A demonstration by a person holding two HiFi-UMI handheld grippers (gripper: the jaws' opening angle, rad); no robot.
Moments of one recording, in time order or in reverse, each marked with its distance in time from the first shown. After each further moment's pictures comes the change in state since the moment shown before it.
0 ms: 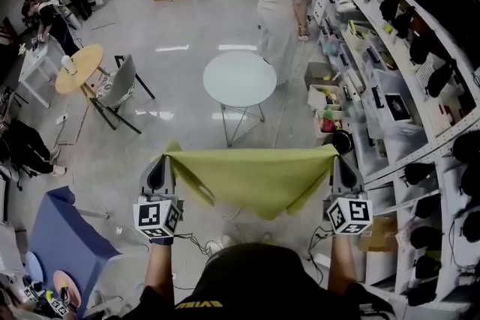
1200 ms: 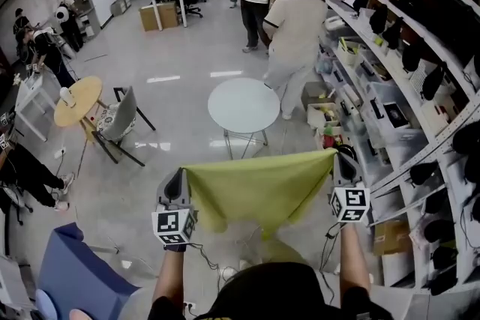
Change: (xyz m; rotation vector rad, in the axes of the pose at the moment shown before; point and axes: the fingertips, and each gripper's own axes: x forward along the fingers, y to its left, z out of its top) left arm 0.043 0.082 -0.016 0.042 -0.022 -0.107; right arm 0.074 0.063 -0.001 -0.195 0.053 -0.100
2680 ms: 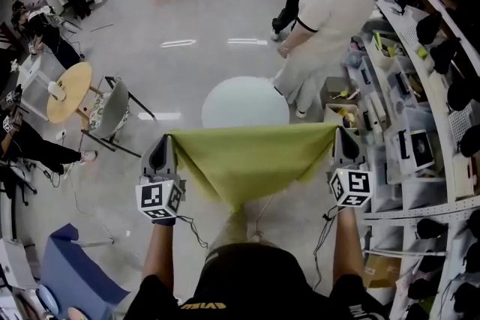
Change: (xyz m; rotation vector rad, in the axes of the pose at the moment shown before) left arm 0.385 0.052 0.024 0.003 -0.004 0.134; right arm 0.403 -0.117 0.017 0.063 -0.064 0.121
